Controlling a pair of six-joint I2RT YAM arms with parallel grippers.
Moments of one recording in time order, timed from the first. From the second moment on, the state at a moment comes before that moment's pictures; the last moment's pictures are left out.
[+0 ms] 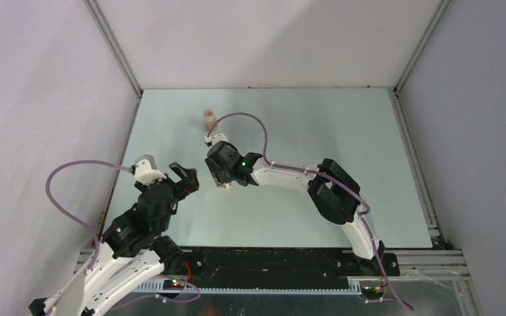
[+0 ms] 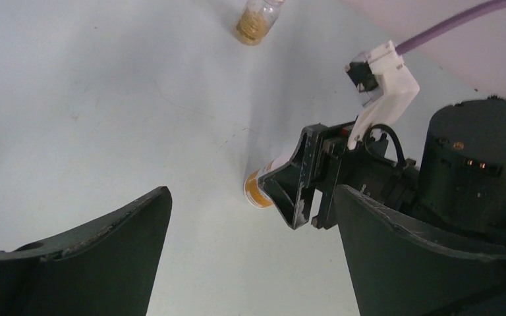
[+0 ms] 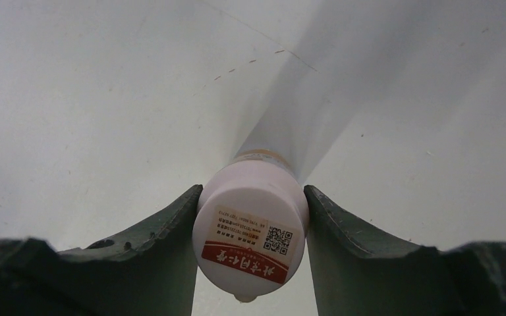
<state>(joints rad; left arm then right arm) -0.74 0.41 0.67 -0.70 -0.75 -0.78 1.06 2.13 1.67 -0.33 0.24 0.36</state>
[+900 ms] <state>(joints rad) -0.78 0.94 0.65 0.08 0.07 -0.13 0.76 1.38 1.37 -0.55 -0.15 0.65</state>
